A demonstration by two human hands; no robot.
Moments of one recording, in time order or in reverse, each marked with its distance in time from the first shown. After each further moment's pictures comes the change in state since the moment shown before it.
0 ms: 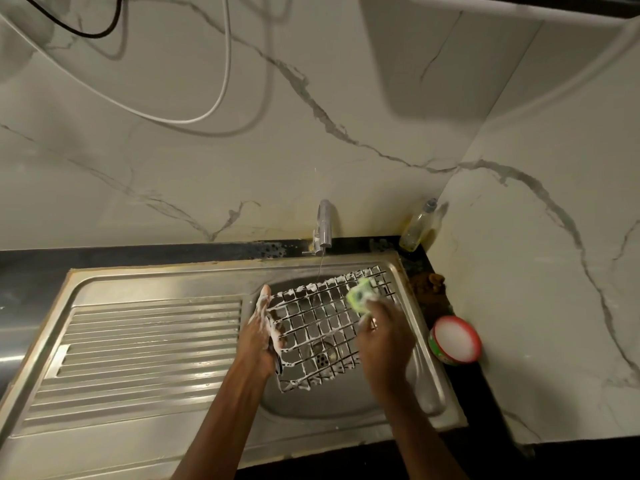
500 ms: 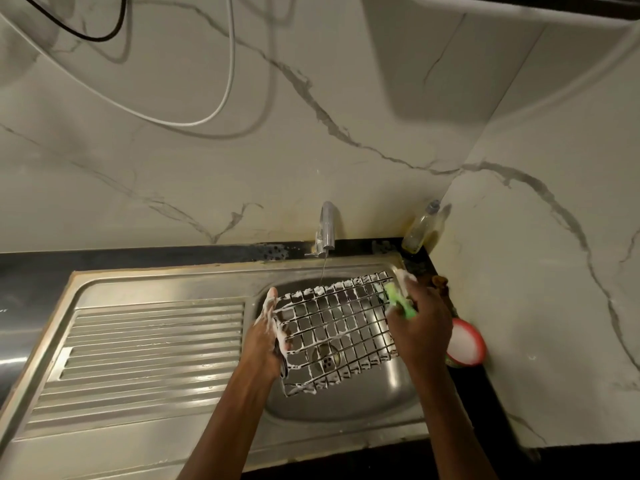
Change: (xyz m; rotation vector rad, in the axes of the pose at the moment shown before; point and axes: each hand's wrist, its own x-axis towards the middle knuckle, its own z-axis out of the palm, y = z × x) left_hand -0.012 0.009 0.011 0.009 -0.077 -0.108; right_hand 0.035 0.028 -0.028 0.120 -0.122 0.201
